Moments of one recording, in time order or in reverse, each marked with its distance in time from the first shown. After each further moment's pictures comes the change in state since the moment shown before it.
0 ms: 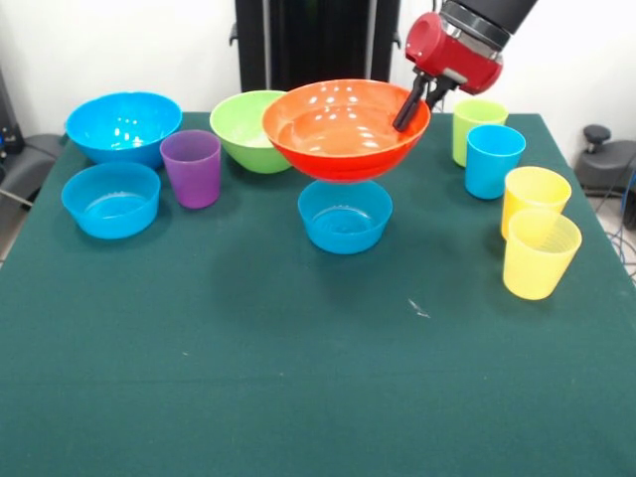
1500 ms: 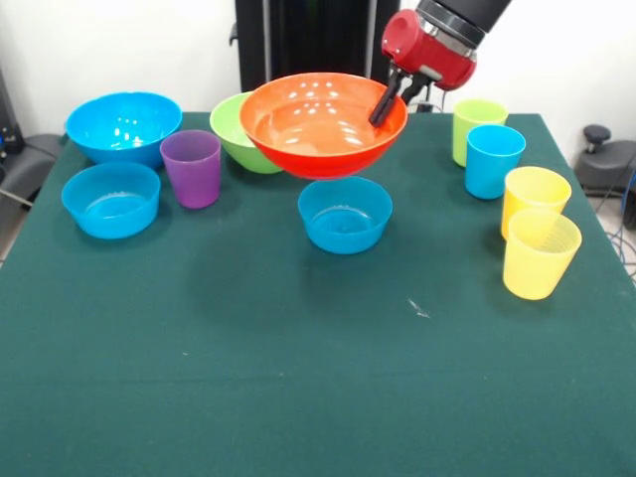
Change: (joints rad) arm -0.029 -0.014 0.015 0.011 -0.111 0.000 0.000
